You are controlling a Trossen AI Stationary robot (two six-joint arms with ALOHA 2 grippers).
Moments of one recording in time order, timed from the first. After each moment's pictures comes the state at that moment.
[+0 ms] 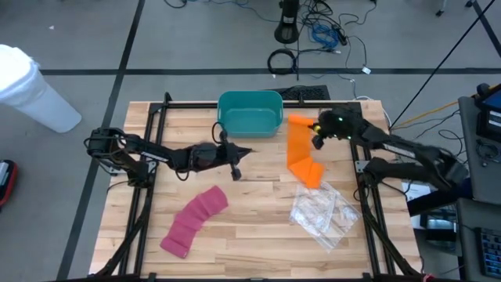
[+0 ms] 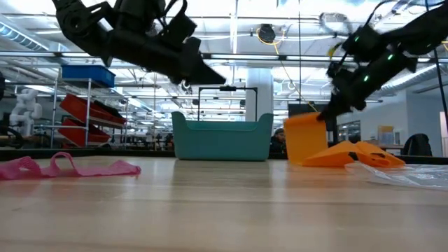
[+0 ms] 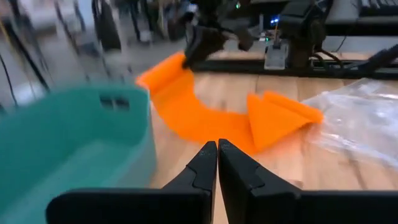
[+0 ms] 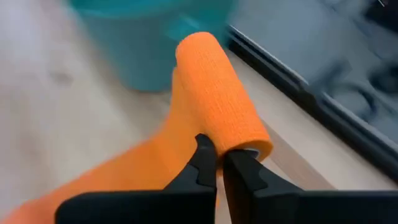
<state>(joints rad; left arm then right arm) 0.06 1.54 0.62 0.74 -0.27 0.12 -0.78 0.94 0.42 -0.06 -0.13 -0.09</state>
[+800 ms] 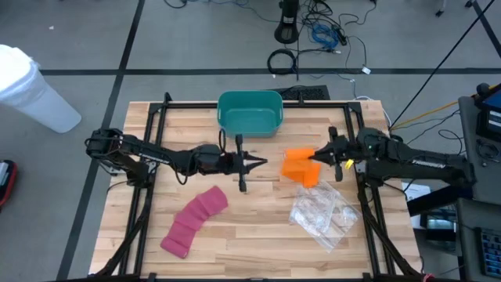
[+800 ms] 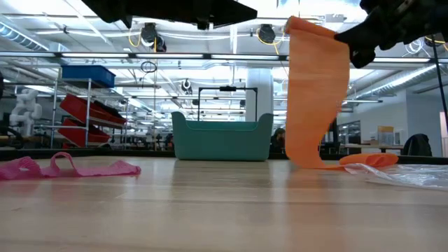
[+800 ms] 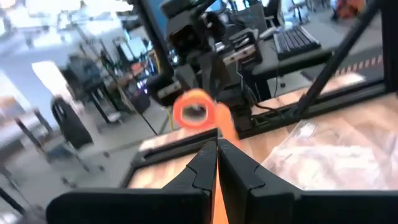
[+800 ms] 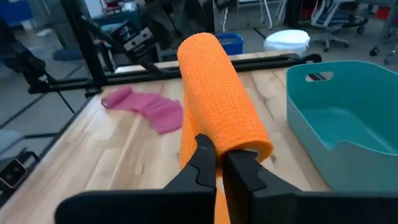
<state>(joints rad) -0.06 1.54 0.86 0.67 -0.14 0.45 -0.21 0.49 0.42 -0.14 -0.22 0.06</state>
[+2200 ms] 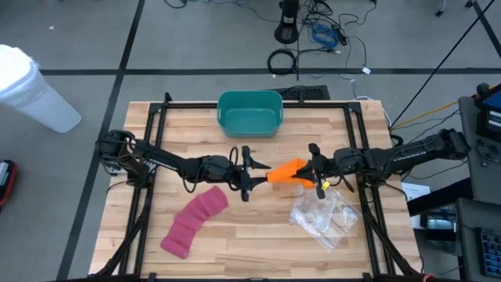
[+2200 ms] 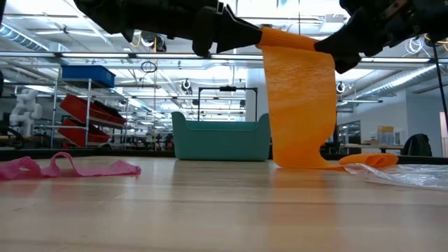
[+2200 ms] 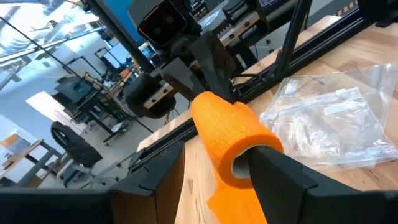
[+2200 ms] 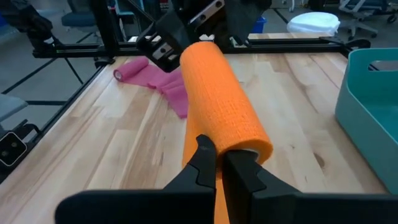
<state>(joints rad) -0.11 1.66 0.86 0.70 -0.15 0.65 0.12 0.87 0.42 0.16 0.05 0.09</state>
